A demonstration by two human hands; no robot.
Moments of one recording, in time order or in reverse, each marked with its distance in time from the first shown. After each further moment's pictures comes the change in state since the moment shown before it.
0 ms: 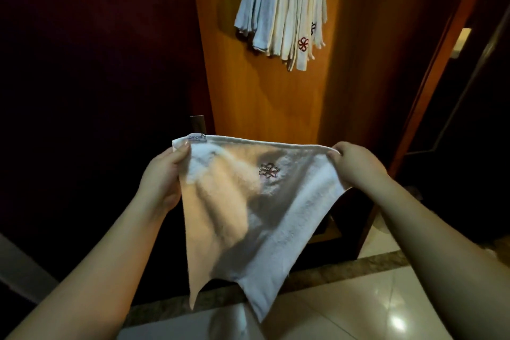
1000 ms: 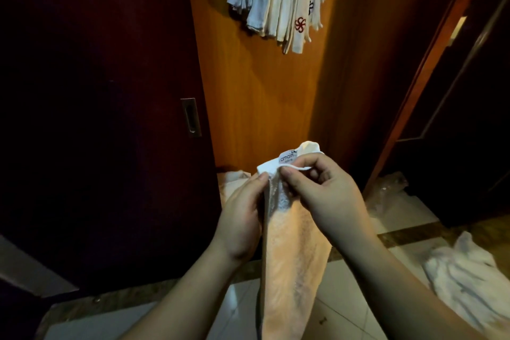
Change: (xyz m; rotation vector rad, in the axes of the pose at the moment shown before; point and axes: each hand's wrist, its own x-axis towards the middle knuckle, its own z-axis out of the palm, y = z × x) left_hand -0.107 -0.057 0.094 -0.065 -0.278 -0.043; right_hand -0.132 -0.073 0.000 0.975 0.045 -0.084
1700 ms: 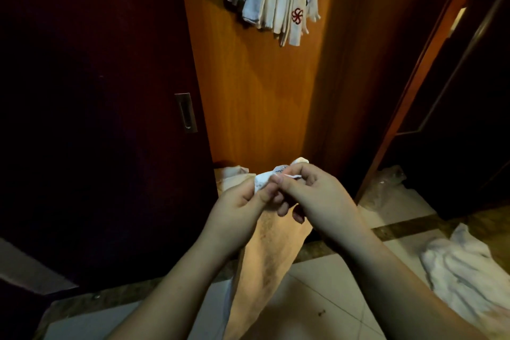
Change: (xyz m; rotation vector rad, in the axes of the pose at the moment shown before) left_hand -0.003 0.001 -0.017 0.543 -0.128 0.077; right_hand 0.005 0.007 0.002 -0.065 -0.183 0.203
